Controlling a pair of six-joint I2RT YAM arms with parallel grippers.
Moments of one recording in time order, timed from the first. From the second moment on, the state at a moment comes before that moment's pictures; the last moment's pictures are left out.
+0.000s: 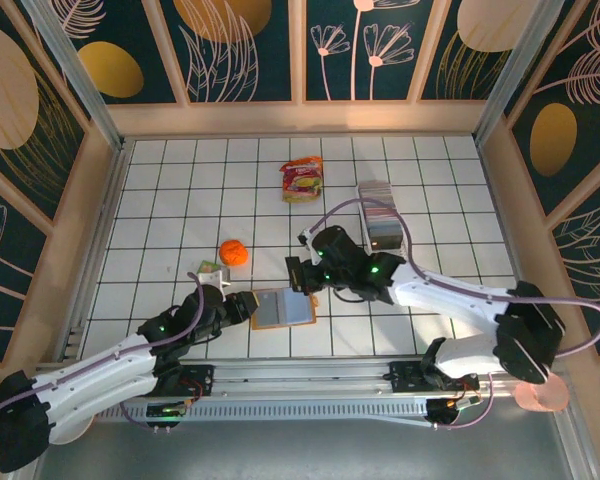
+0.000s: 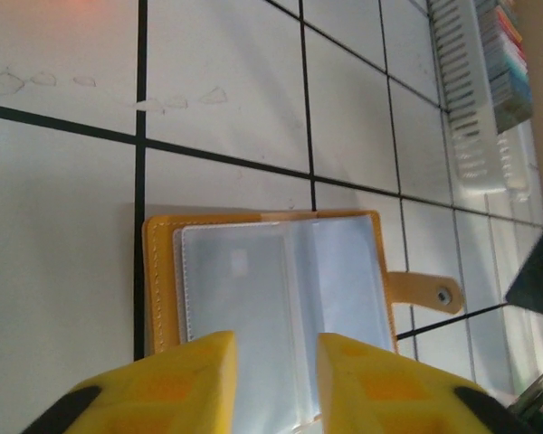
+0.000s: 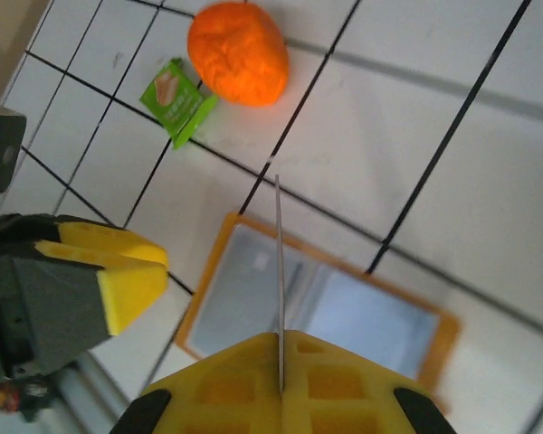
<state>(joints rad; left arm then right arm) -0.85 0.69 0.16 -0.09 -0.04 -1.05 0.98 1.33 0.84 -0.26 -0.13 0.61</state>
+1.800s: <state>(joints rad) -0.85 0.88 0.17 -0.06 -0.07 -1.05 0.99 1.62 0.71 0.06 -0.32 1.04</state>
